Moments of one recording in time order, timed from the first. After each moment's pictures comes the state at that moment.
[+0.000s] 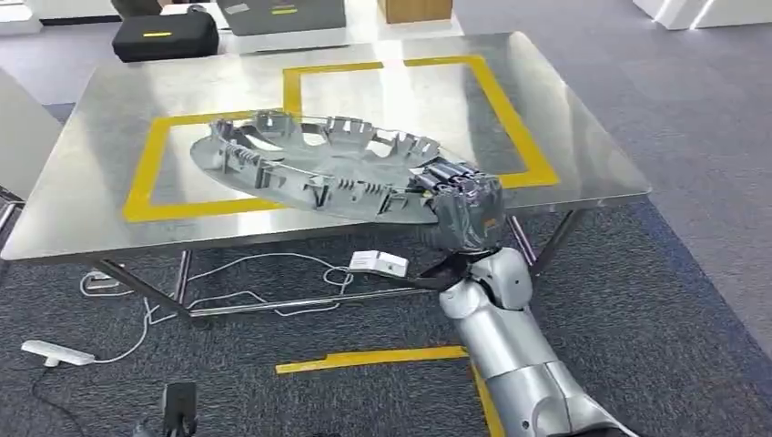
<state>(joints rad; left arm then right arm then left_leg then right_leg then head) -0.19 -0.18 0.88 -0.23 -0.76 0.54 -0.37 -0.47 0.35 0.08 -1.12 1.09 -0.68 -0.70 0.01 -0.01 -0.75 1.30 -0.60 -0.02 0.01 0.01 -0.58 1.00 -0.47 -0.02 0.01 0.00</state>
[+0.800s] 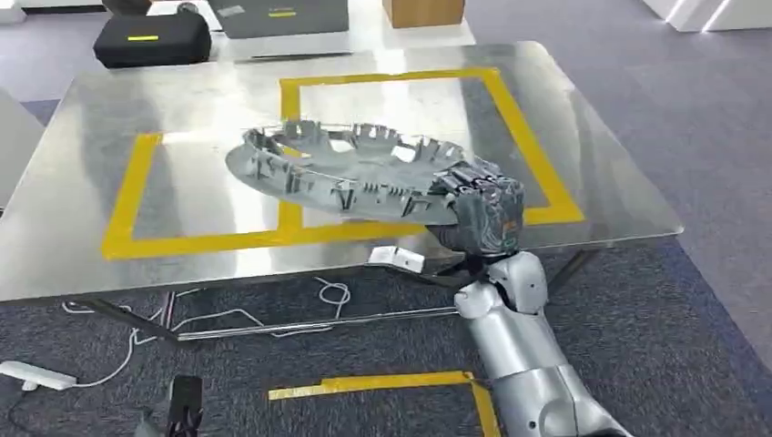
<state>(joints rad) -0.20 -0.19 0.85 -0.23 -0.77 0.55 -0.36 -0.45 0.36 0.00 -1.12 1.14 -0.68 -0.69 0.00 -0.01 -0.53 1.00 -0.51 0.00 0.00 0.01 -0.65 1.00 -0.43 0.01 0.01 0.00</state>
